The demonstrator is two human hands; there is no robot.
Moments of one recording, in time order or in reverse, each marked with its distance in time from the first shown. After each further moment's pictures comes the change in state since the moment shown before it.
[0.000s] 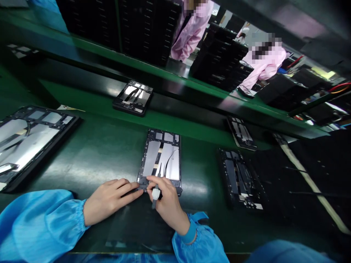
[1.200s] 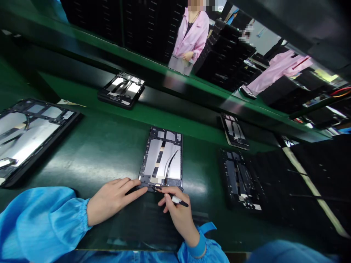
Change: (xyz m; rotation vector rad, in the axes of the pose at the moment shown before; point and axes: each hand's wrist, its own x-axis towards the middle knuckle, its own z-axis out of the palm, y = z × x) left_hand 0.005 0.006 0.011 -0.007 0.022 -0.024; right_hand -0.035 0.000 -0.014 0.389 0.147 0.365
